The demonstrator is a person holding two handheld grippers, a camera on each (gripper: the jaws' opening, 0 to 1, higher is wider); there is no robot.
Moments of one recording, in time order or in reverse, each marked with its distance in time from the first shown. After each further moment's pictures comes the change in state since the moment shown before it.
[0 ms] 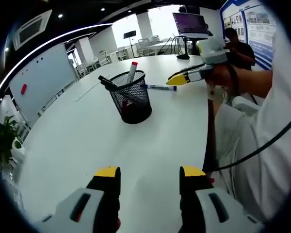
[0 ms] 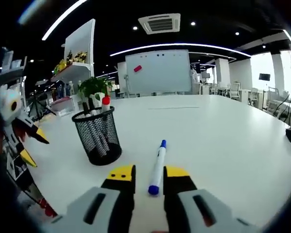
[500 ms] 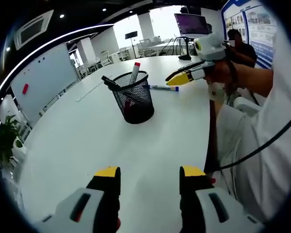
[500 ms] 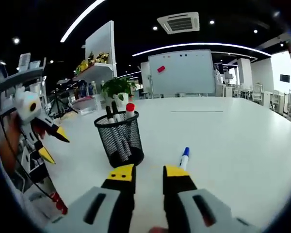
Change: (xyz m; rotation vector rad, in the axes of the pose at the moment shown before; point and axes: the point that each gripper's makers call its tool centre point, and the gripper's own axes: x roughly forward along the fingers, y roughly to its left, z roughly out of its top) left arm -0.002 0.005 0.000 -0.006 -0.008 0.012; right arm 0.003 0.024 0.017 -0.043 -0.006 0.187
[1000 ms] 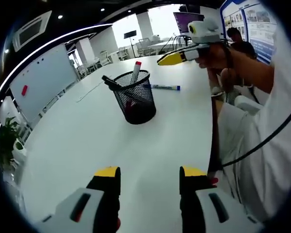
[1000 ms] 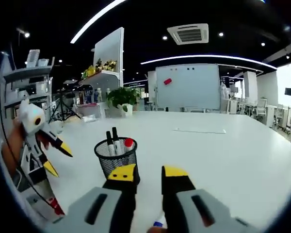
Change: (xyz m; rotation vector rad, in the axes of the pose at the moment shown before) left arm 0.007 0.002 0.002 0.017 0.013 -0.007; right arm 0.001 -0.009 0.056 -0.036 -0.092 0.026
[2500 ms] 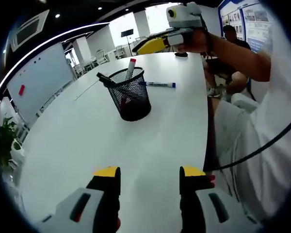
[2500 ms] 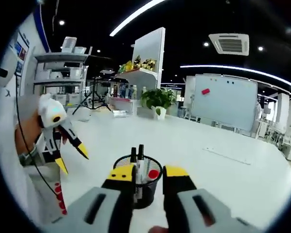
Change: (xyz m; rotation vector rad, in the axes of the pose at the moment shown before) left arm -0.004 -0.006 -0.006 0.002 0.009 -0.020; right arm 0.034 0.046 0.036 -0.229 -0.001 0.311
